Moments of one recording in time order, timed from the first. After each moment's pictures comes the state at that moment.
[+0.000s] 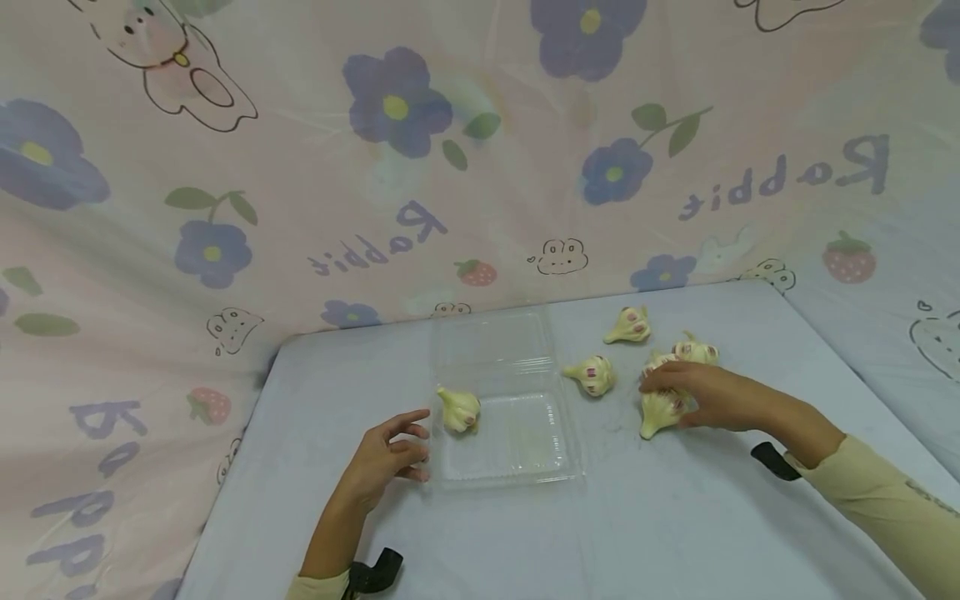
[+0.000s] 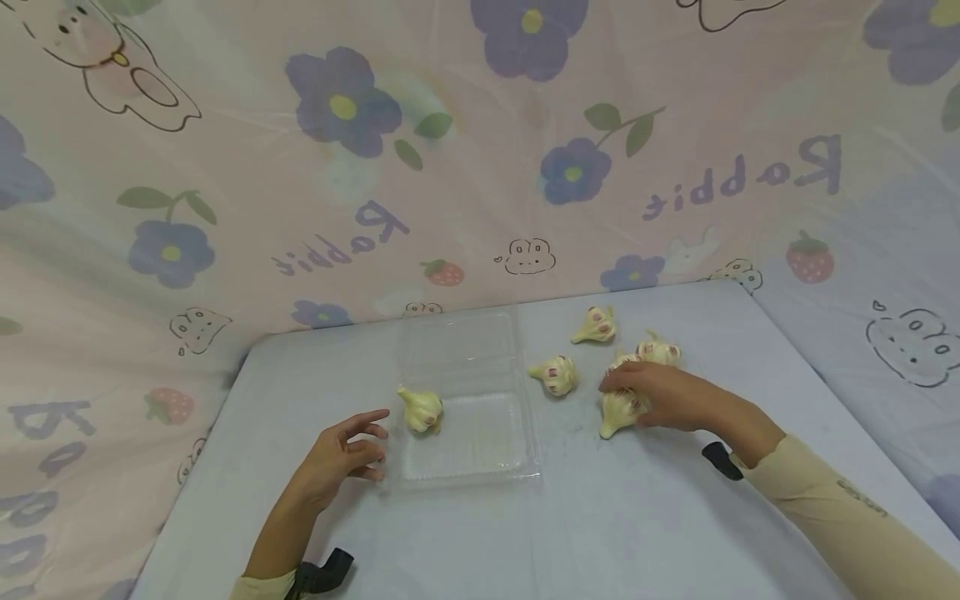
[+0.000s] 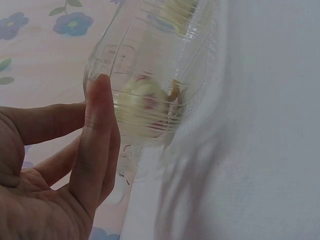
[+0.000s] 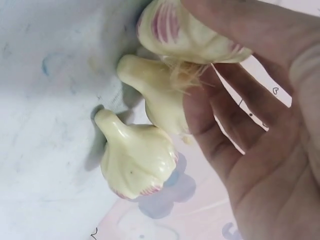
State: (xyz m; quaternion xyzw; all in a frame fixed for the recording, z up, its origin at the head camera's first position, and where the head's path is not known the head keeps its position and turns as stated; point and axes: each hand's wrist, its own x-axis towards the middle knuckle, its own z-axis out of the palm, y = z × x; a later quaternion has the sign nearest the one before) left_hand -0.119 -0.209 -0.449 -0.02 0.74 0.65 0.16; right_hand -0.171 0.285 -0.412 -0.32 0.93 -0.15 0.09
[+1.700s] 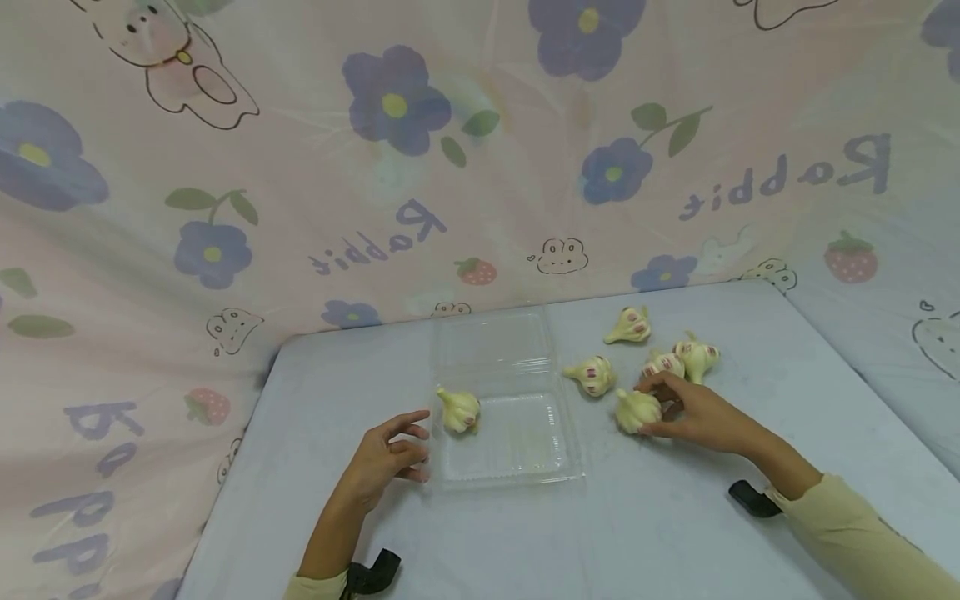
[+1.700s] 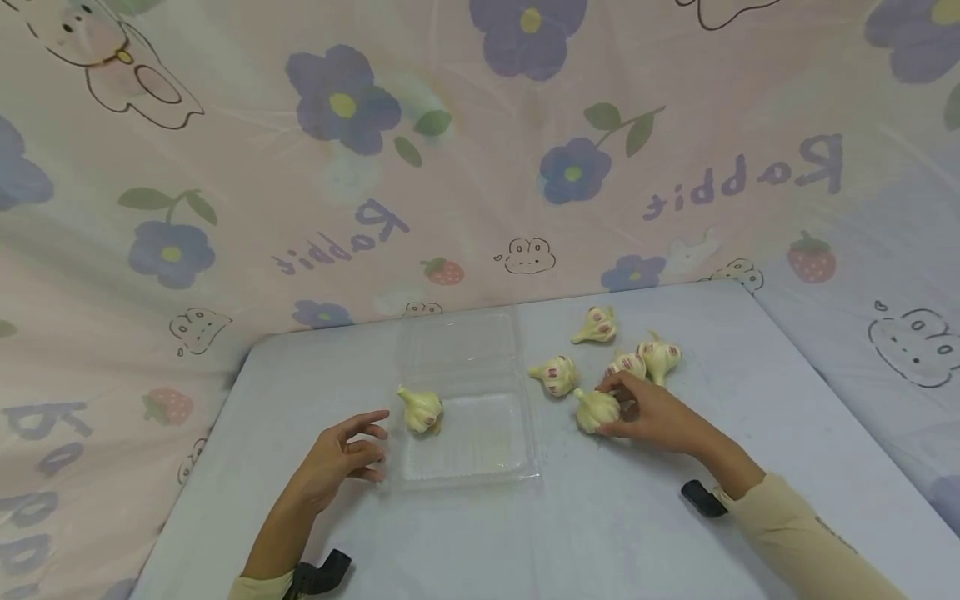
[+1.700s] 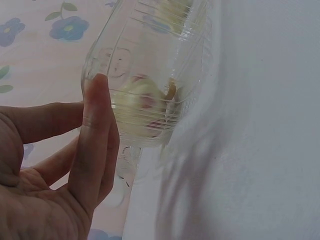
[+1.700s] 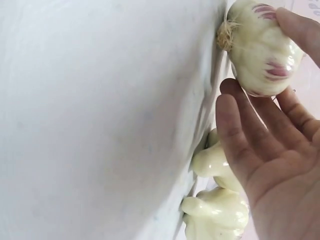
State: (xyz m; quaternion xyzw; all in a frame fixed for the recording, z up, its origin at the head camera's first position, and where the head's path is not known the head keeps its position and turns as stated) left_hand -0.117 -0.209 -0.447 -0.02 0.74 0.65 0.16; right_hand -0.160 0.274 -0.464 -0.22 0.90 -0.38 0.05
